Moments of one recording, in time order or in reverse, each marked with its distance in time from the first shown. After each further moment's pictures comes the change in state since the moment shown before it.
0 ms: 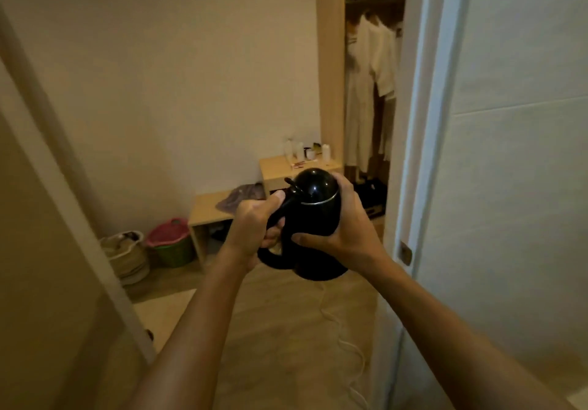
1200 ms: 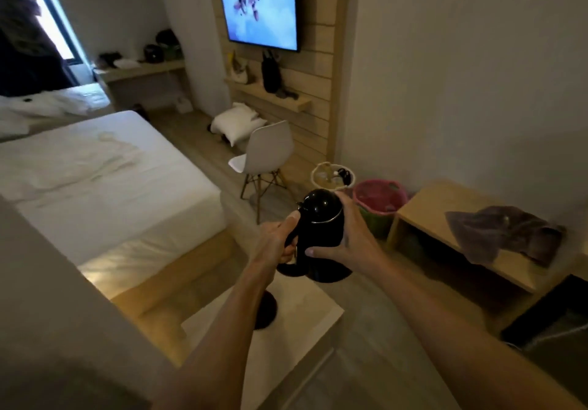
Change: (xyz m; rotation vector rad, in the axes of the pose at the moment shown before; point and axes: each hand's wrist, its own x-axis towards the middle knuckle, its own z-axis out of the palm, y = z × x) left_hand 0.257 -0.188 -0.462 0.114 1.122 -0.257; right_hand 0.428 0.114 0.608 0.438 -1.015 -0.360
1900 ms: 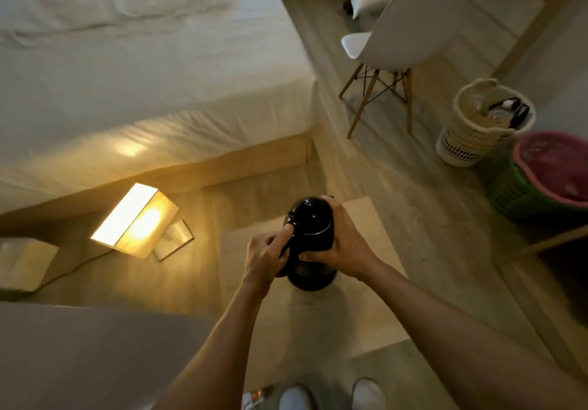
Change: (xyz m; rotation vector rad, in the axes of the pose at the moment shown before) left_hand 0.116 -0.326 -0.155 0.016 0.663 -0.255; right_hand 0.147 0.216 0.341 0.123 -0.659 0.008
